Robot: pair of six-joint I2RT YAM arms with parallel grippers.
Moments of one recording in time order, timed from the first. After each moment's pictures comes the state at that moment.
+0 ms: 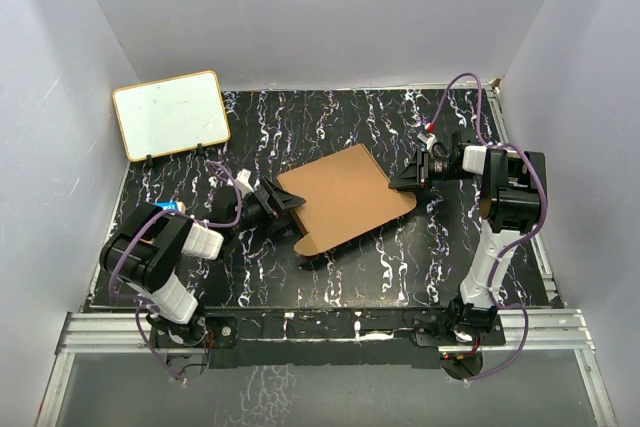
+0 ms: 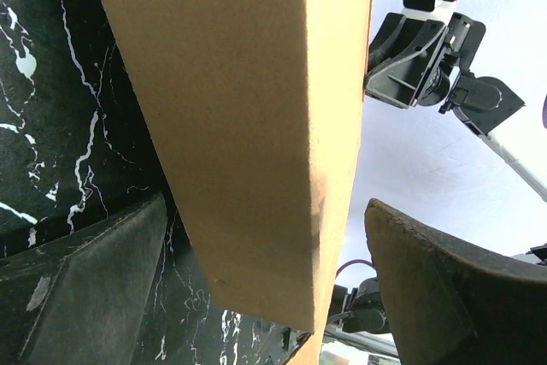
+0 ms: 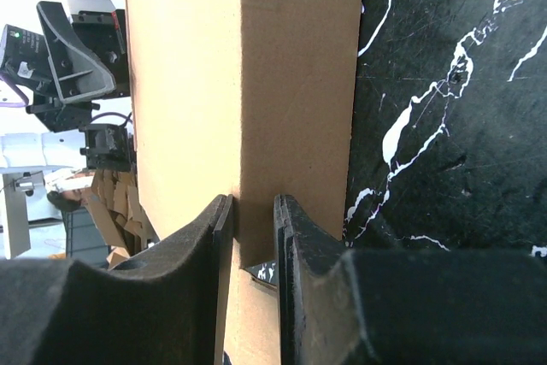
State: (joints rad) left arm -0.39 1.62 0.35 0.88 0.46 -1.19; right arm -0.15 2.04 1.19 -0.45 -1.21 -0.06
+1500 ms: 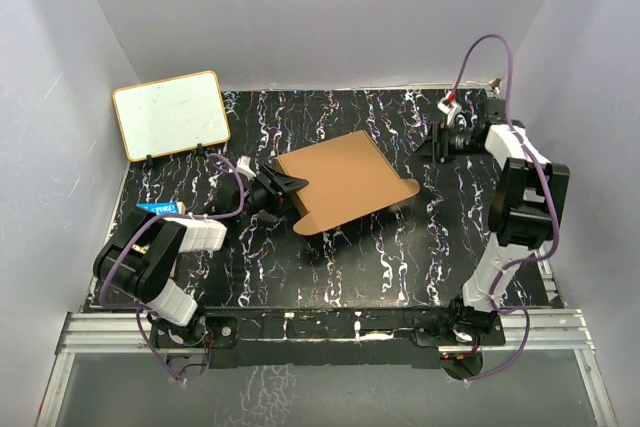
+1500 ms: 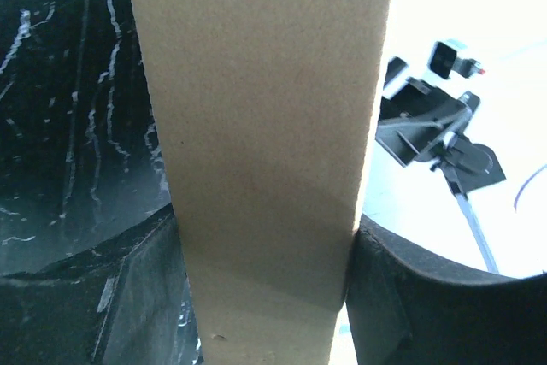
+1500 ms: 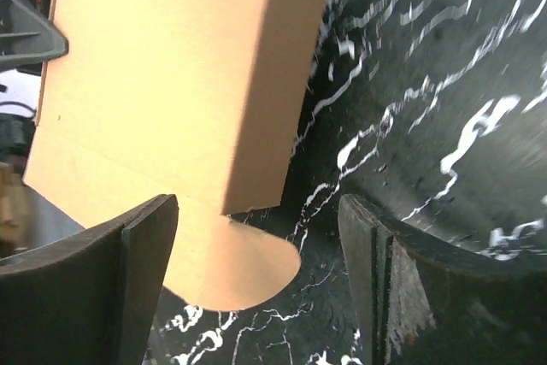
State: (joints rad) left arm -0.44 1.57 0.45 0.80 0.34 -1.37; right arm -0.21 1.94 1.37 -0.68 -1.12 -0.32
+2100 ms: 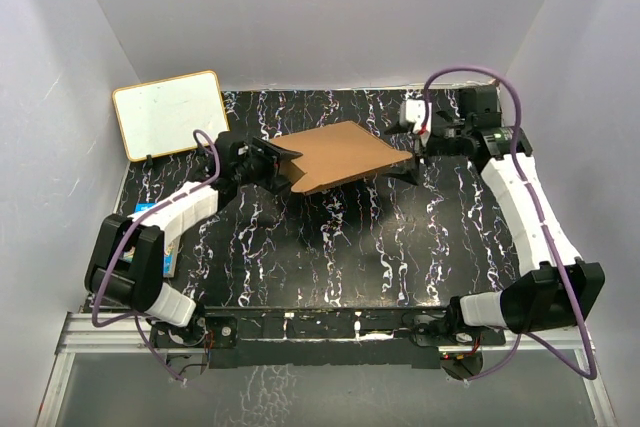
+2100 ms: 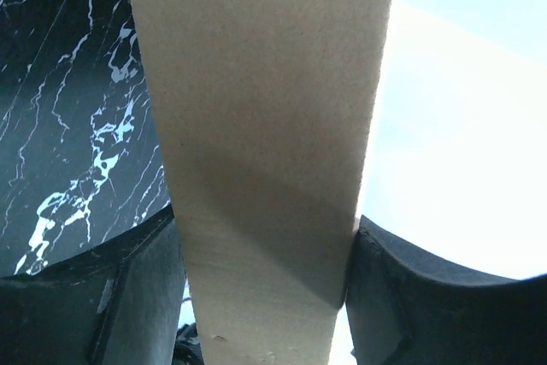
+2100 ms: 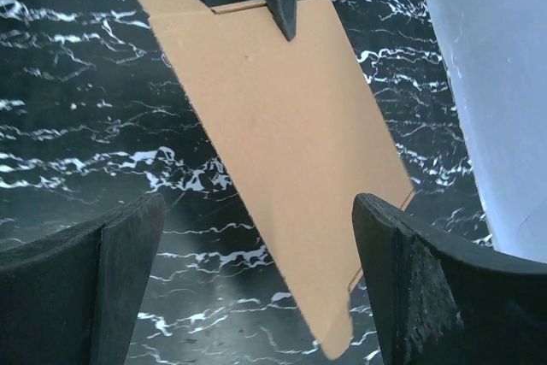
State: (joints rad) left arm -0.37 1.48 0.84 0.09 0.37 -1.52; right arm 0.06 1.33 1.37 -0.80 -1.13 -1.00
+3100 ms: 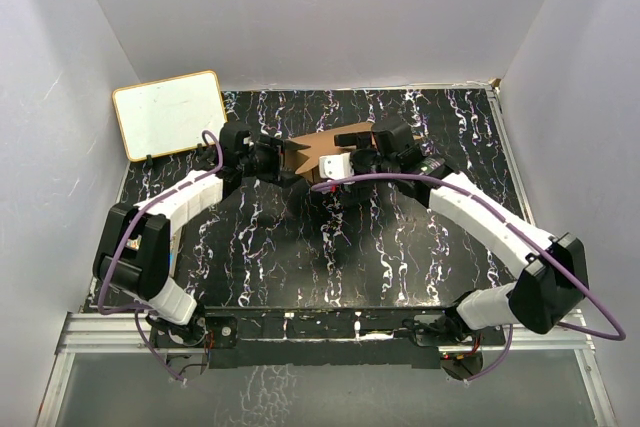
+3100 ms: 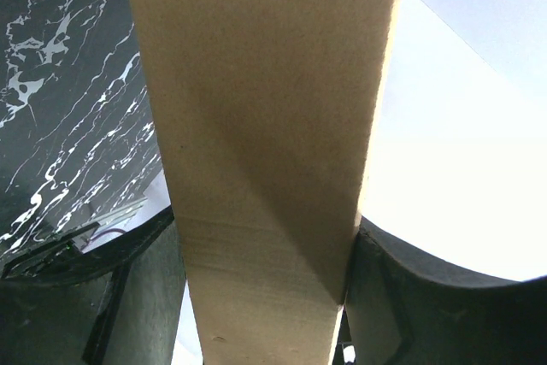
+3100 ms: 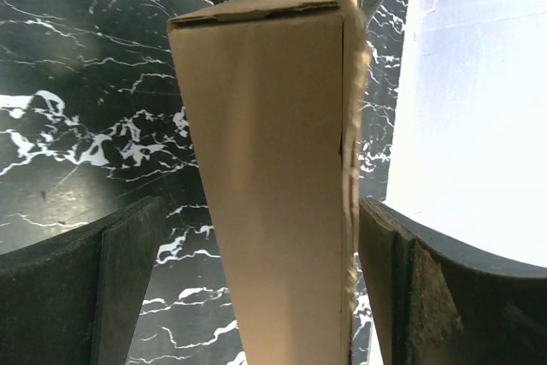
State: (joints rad) left arm -0.36 1.56 0.97 -0.01 0.53 -1.76; right arm 0.58 1.36 1.16 -0.44 -0.41 -1.15
